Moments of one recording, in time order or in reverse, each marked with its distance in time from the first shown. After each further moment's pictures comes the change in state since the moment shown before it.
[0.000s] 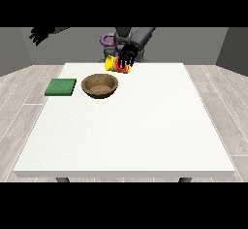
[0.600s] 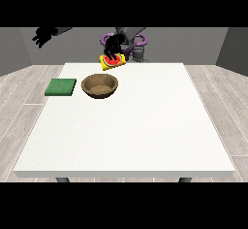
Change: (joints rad) left arm -0.163 -0.018 -0.272 -0.007 -0.279 -0.306 0.322; right arm -0.072 0.047 0.054 0.075 0.061 -0.031 -0.041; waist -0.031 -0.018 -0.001
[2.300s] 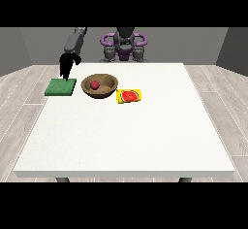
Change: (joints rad) left arm 0.140 0.248 0.905 -0.674 1.197 -0.341 -0.403; right arm -0.001 0.108 -0.069 0.102 0.040 -0.244 -0.115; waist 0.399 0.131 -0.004
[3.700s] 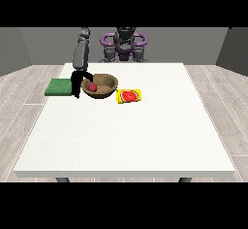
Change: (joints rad) left arm 0.139 0.298 0.216 -0.154 0.313 -0.239 0.036; right arm -0.248 0.036 0.032 0.444 0.041 0.012 -0.360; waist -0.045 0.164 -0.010
